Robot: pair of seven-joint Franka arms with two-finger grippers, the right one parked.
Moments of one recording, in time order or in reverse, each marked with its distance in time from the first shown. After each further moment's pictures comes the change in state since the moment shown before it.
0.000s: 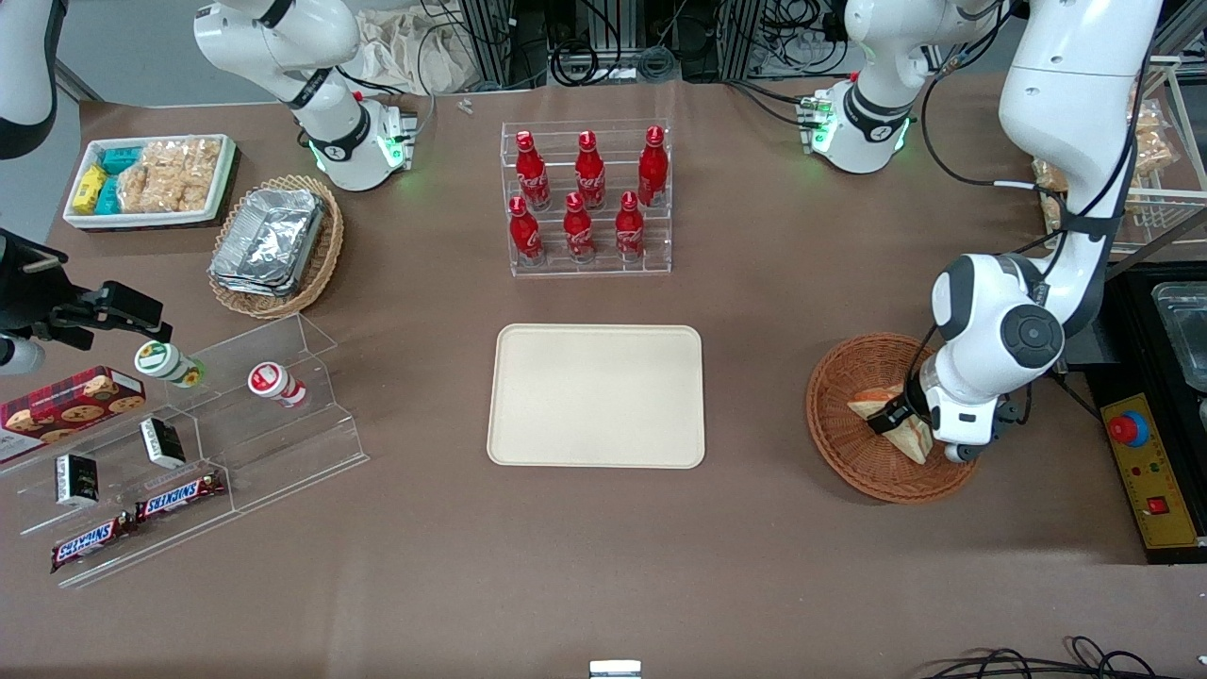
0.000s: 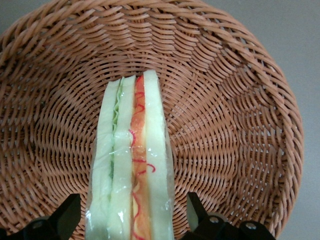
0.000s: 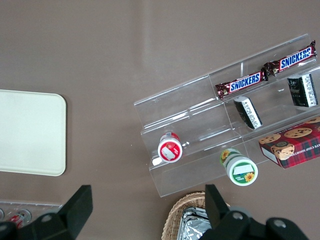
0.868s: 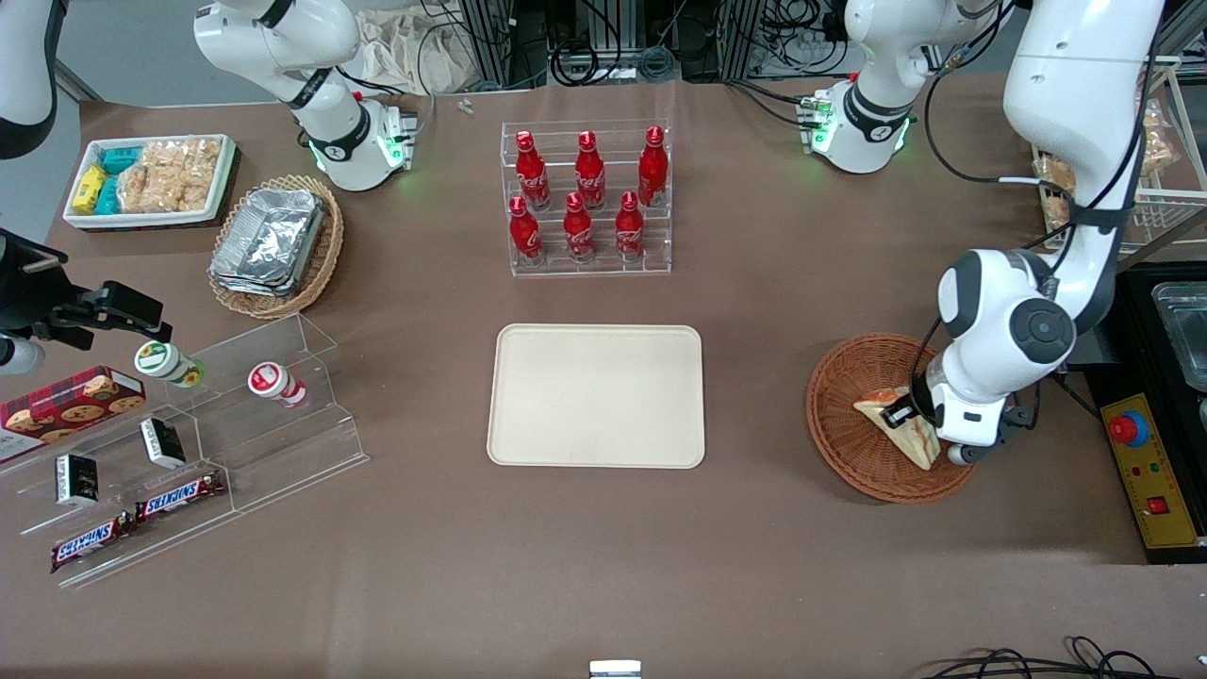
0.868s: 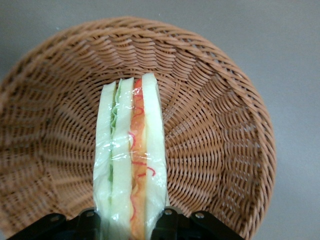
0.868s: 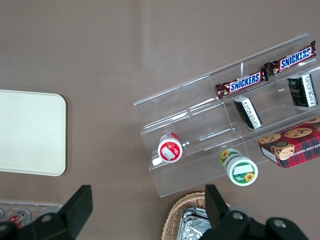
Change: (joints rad) arm 0.000 -0.056 -0.001 0.038 0.005 -0.083 0.096
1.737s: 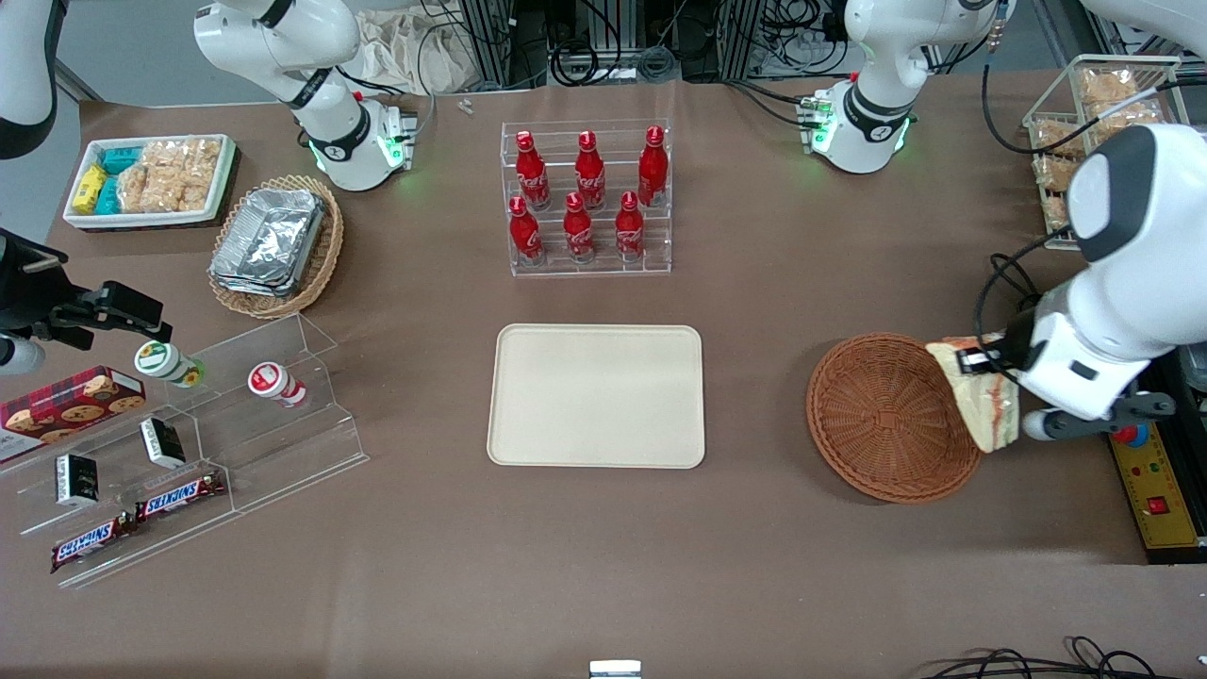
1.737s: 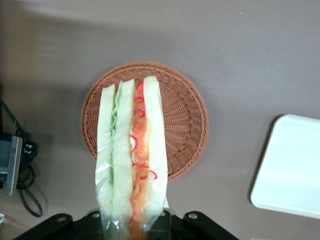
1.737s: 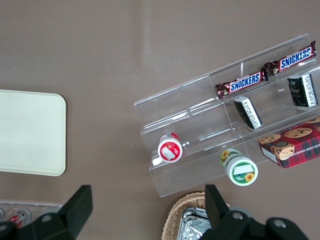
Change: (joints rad) arm -0.009 -0.101 -0.097 0.512 0.039 -0.689 0.348
